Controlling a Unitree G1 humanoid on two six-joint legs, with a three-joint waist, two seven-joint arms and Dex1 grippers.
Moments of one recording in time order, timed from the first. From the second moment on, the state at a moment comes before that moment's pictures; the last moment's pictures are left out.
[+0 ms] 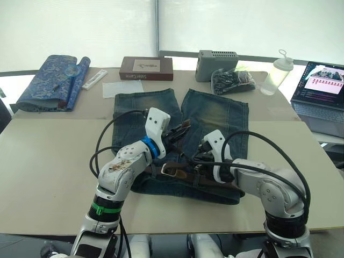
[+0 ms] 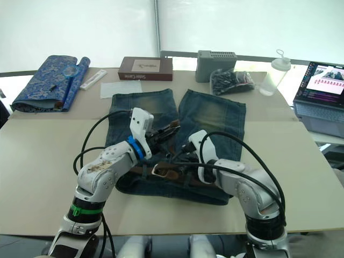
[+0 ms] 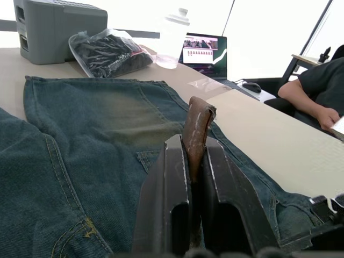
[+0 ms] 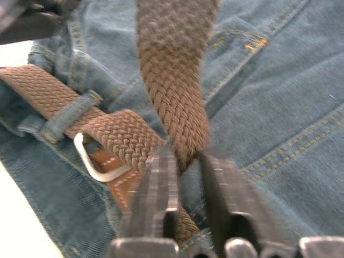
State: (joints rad) left arm -0.51 0.21 -0.12 -0.24 -0.49 0.65 -0.41; right arm -0.45 -0.31 0.02 -0.59 0.55 1.43 0.25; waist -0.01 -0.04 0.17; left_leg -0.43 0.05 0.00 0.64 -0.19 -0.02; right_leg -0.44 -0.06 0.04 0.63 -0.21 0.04
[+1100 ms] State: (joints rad) left arm -0.33 0.46 -0.22 -0.13 -0.43 0.61 -0.67; right arm -0.14 -0.34 0.15 -0.64 0.40 1.11 0.20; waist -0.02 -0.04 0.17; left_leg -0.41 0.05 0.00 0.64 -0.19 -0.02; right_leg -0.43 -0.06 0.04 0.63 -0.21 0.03
